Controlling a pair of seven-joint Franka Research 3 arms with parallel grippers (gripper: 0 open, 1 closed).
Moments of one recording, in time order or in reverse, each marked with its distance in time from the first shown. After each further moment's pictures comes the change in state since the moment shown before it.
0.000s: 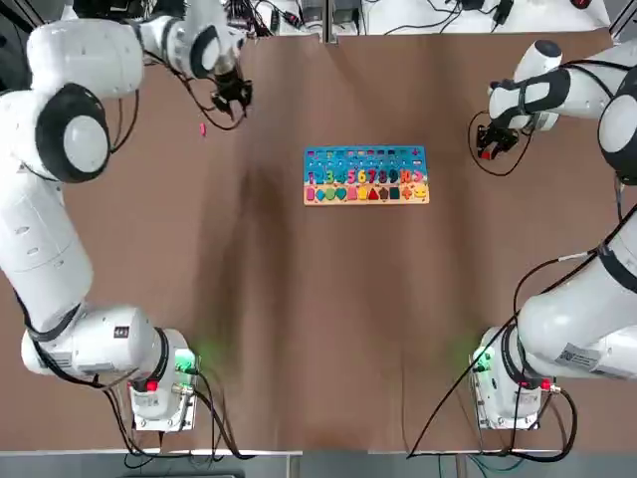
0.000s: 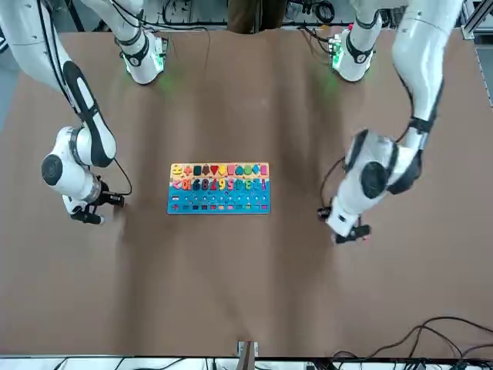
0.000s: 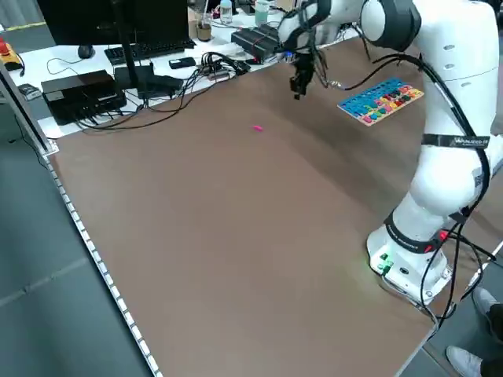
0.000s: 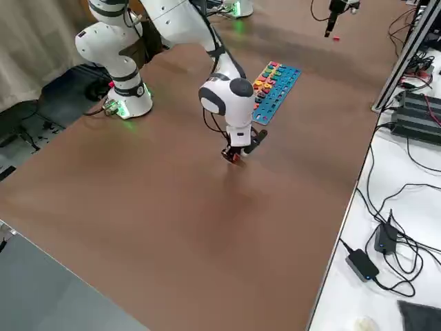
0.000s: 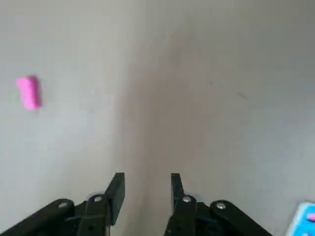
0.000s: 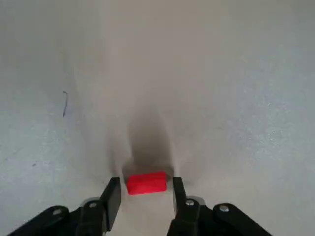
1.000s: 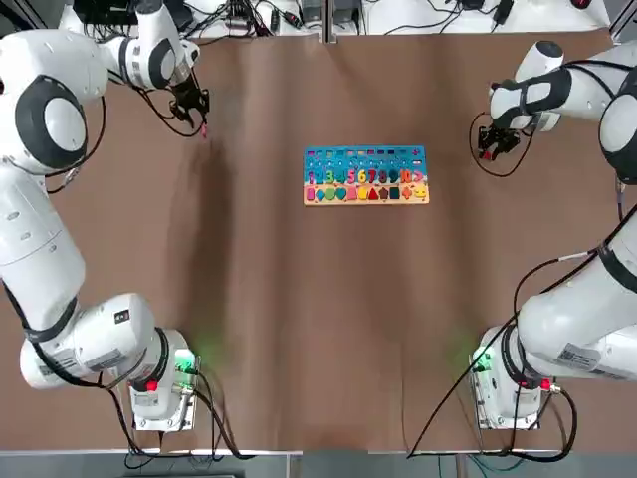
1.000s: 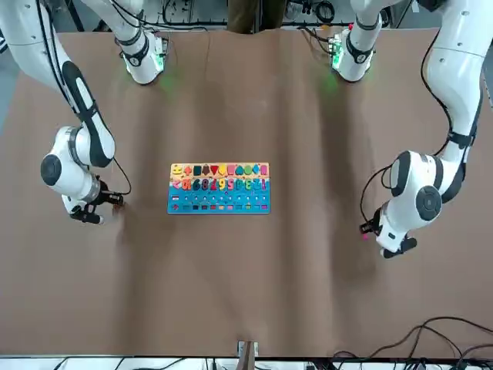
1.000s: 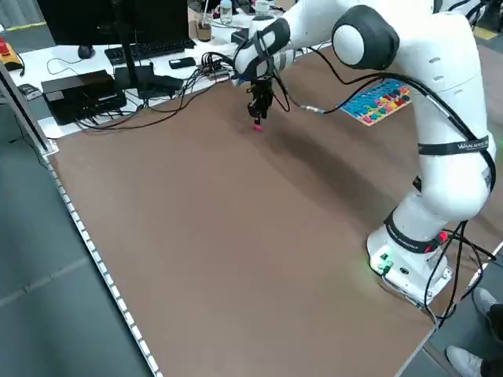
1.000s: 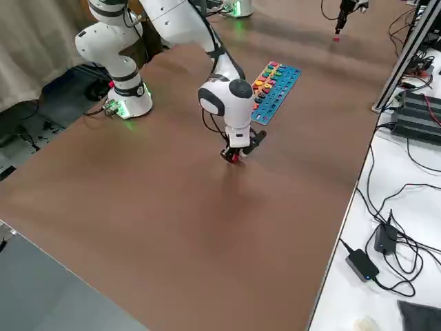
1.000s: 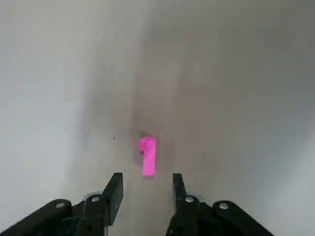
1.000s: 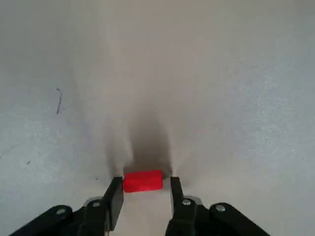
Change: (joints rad) left arm 0.212 0.102 0.003 -0.007 0.086 0.088 0.110; right arm -0.007 0.000 0.000 0.000 0.000 -0.007 -0.009
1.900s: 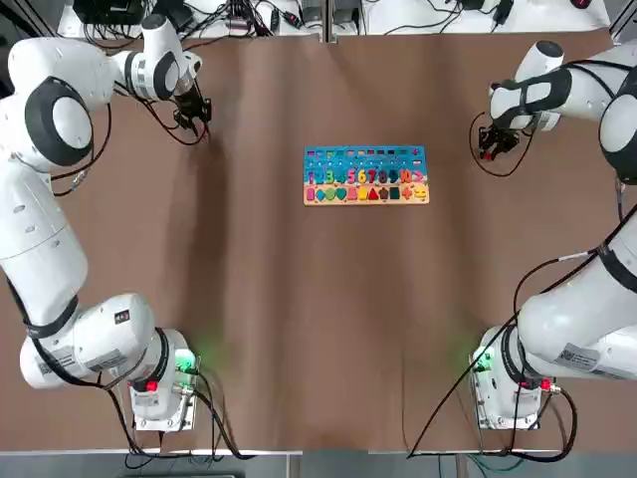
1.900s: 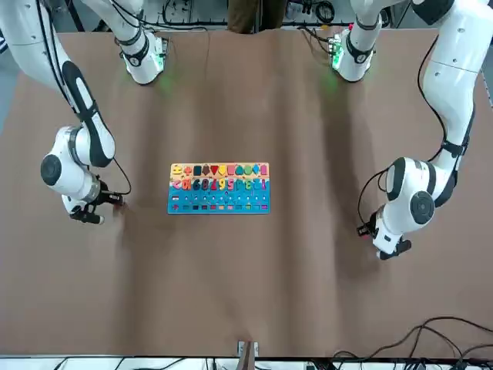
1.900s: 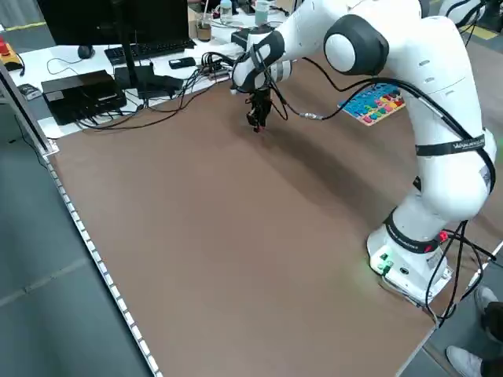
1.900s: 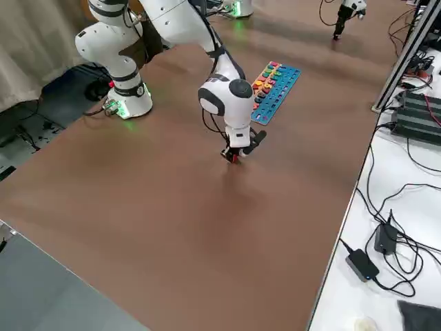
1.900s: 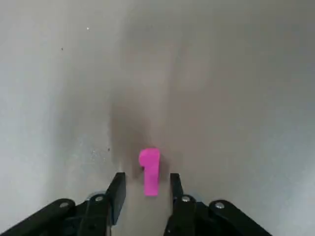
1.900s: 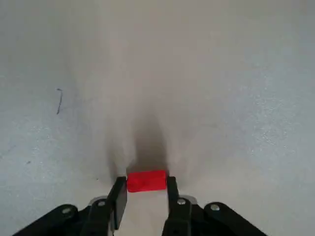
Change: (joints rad) left arm -0.007 0.053 0.019 0.001 0.025 0.044 -0.003; right arm 0.000 0.000 0.000 0.000 0.000 0.000 -0.002
